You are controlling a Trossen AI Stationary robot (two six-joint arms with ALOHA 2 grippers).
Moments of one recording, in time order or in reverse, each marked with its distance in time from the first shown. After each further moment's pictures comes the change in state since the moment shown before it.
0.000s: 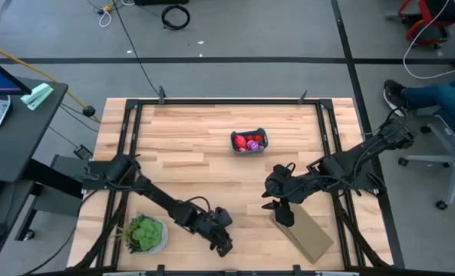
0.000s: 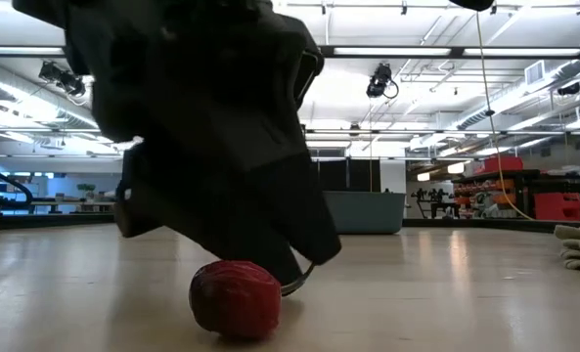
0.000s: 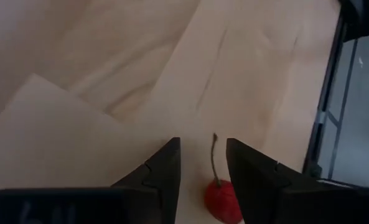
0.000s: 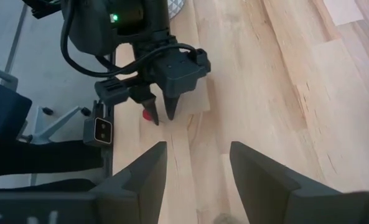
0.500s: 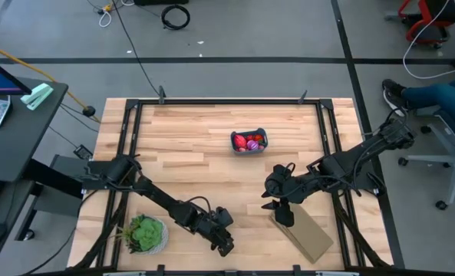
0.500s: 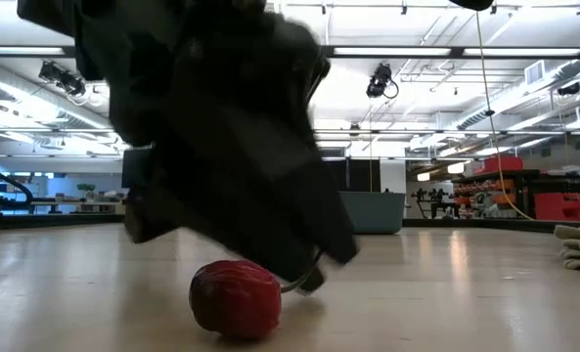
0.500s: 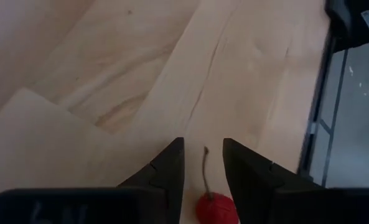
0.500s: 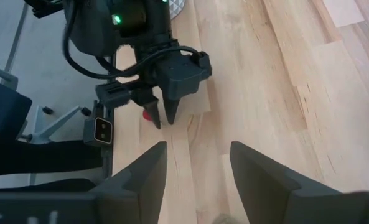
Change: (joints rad) left arm 0.000 0.009 0.000 0.035 -0.018 -0.008; right arm 0.000 0.000 0.000 0.002 0.000 -0.008
